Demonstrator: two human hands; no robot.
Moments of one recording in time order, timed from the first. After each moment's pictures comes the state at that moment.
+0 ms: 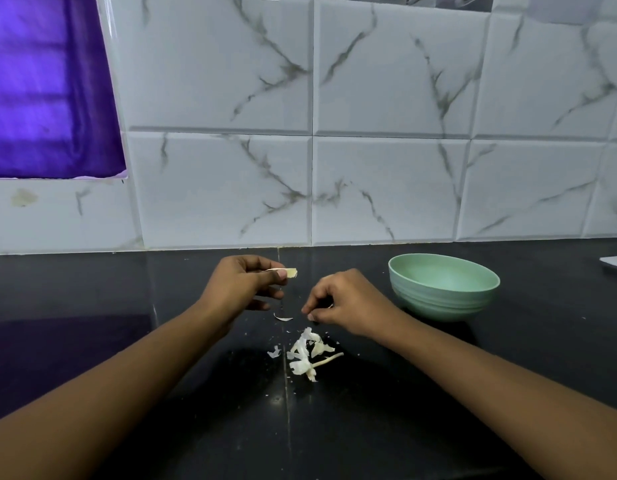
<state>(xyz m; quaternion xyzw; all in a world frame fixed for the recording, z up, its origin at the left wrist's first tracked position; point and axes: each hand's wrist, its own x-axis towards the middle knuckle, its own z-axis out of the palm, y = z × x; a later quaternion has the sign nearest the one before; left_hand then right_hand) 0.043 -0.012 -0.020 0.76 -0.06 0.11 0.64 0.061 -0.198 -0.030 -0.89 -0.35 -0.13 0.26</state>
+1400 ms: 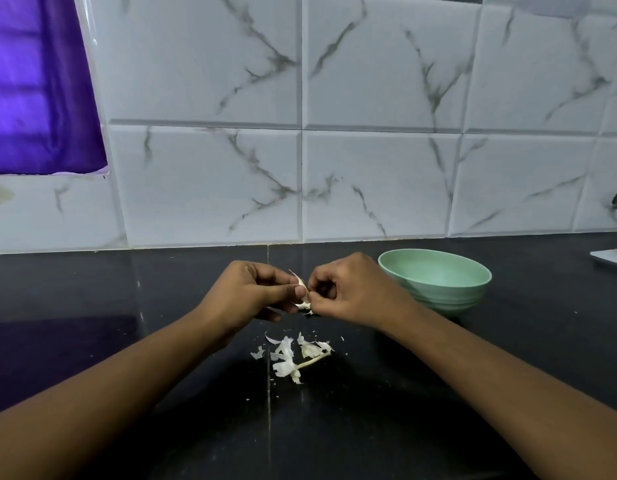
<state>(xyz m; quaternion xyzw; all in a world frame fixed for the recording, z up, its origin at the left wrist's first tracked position) 0.030 -0.034 -0.025 0.78 -0.14 0.05 0.61 0.047 -0.215 -0.013 -0.88 -0.36 -0.25 0.19</state>
